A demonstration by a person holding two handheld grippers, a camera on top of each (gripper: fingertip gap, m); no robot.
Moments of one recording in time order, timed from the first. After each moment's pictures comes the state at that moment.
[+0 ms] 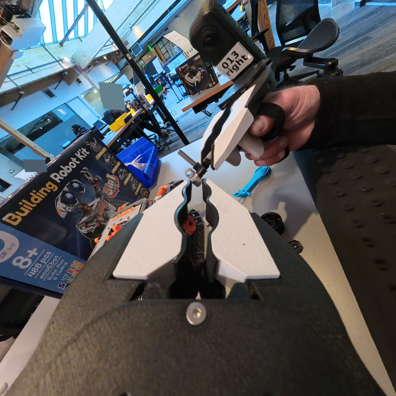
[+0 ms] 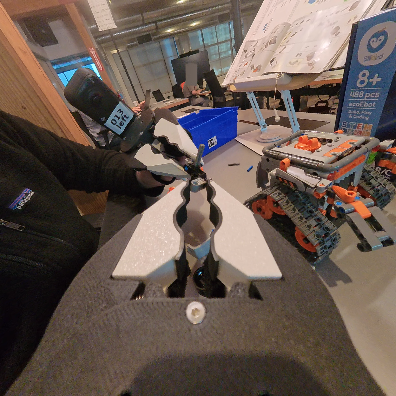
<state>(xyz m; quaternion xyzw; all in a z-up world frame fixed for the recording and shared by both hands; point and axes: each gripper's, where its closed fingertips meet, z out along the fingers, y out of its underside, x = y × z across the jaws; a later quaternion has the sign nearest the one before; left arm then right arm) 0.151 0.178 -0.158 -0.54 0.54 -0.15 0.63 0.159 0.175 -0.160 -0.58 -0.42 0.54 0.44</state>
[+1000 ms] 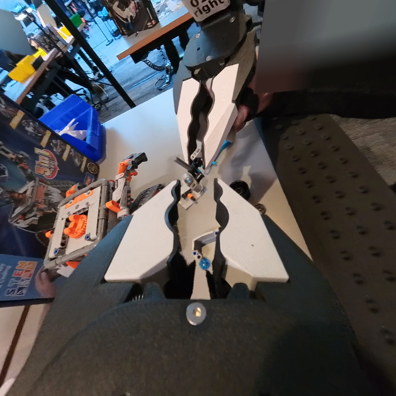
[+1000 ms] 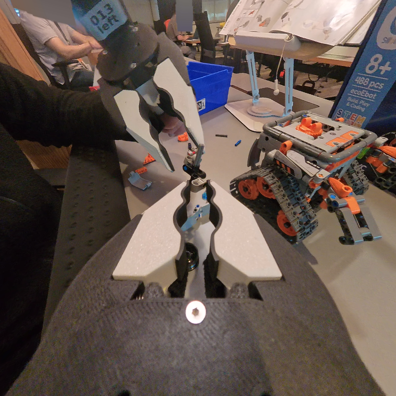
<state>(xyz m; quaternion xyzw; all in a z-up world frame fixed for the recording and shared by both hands) 0.144 0.168 -0.185 -0.59 0.62 -0.19 0.49 0.155 0.174 -0.192 -0.60 -0.51 0.43 0.45</state>
